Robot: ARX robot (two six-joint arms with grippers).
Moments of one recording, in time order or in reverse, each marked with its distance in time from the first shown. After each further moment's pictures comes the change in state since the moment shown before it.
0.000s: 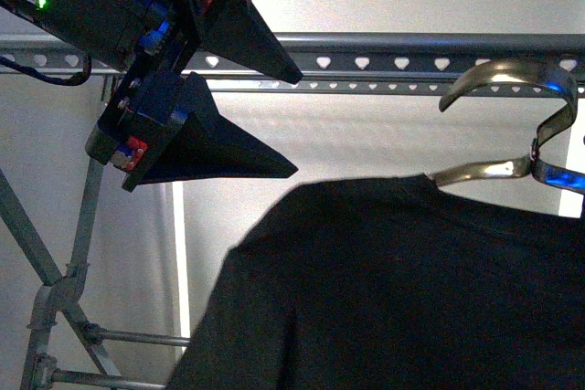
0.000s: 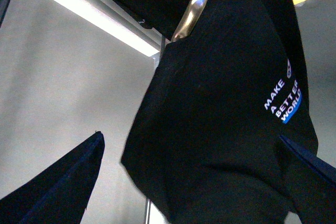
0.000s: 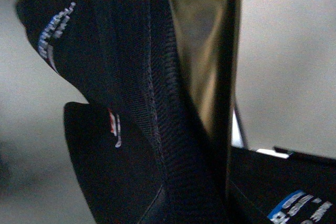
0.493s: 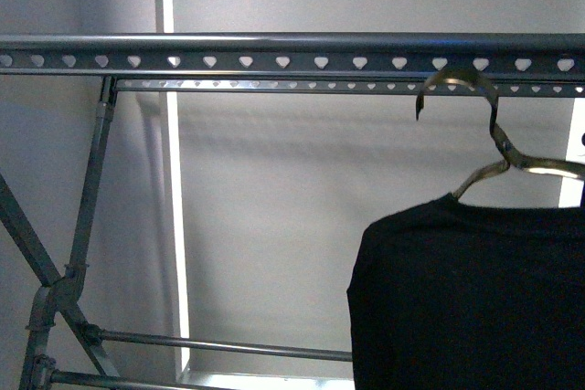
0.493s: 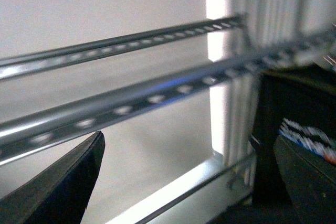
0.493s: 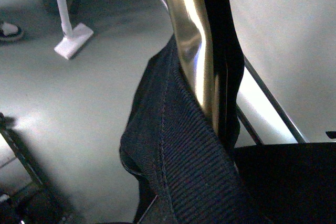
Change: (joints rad) left arm 0.128 0.044 0.016 0.827 -0.255 -1.256; right arm -0.052 -0.042 0.014 -0.055 -0.169 0.282
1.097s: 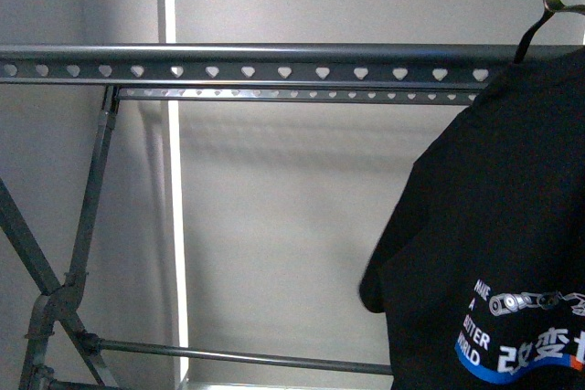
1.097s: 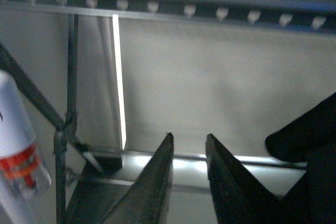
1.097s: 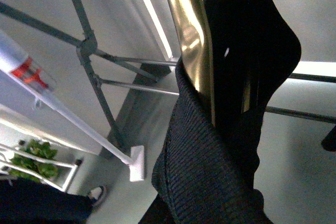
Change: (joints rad) left arm 0.122 -0.513 -0.688 0.028 -0.455 -0.092; right arm 0.088 -0.029 0.191 0.160 0.093 1.077
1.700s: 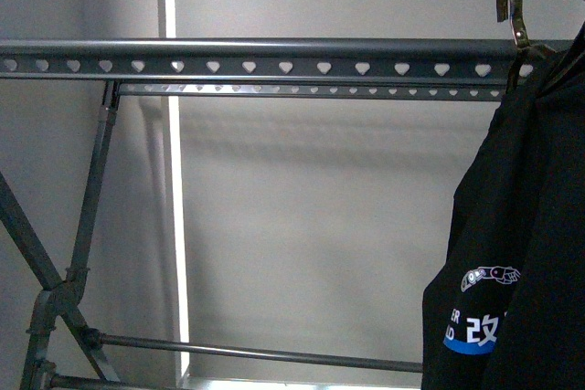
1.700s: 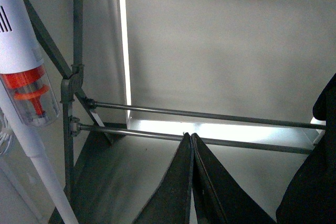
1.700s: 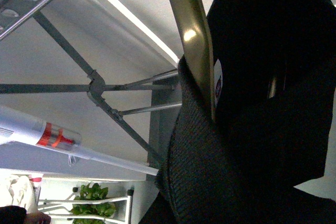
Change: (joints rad) left arm 0.001 -0.299 -0.591 0.224 0.000 0.011; right arm 0.095 0.276 0.294 -0.024 0.155 0.427
